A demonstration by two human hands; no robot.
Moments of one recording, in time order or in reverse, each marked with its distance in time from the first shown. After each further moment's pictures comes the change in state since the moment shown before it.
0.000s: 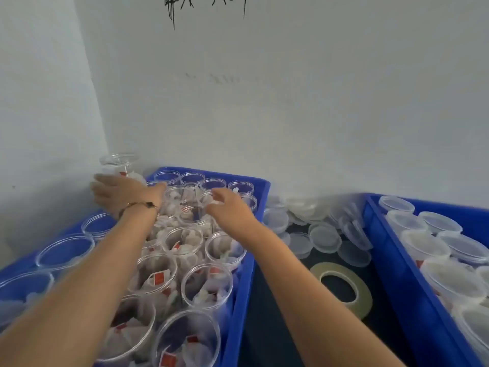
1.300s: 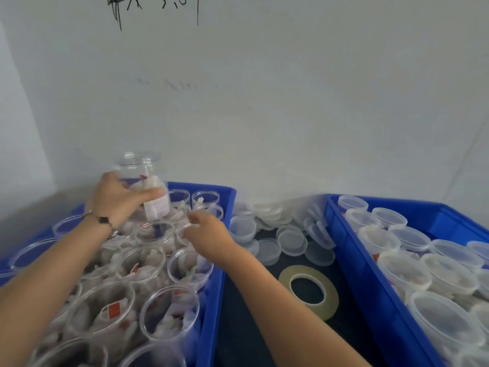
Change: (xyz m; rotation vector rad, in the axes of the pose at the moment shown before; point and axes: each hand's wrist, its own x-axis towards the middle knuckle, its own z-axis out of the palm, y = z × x) left_hand -0.016 0.037 0.004 -0.295 -0.413 0.486; right_hand -0.002 0.023 -0.013 -0.034 0.002 0.112
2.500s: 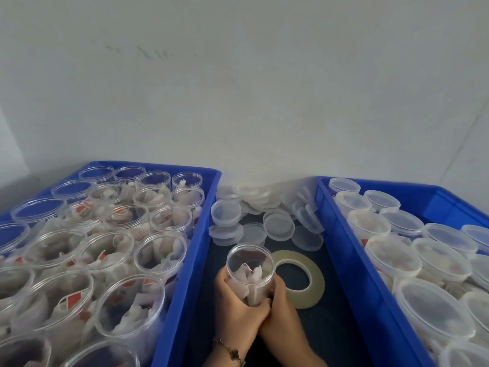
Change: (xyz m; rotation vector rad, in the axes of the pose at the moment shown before) left_hand -0.232 -0.015 0.227 -0.397 -0.192 -0.151; right_hand -0.138 0.173 -0.035 0.018 0.266 0.165
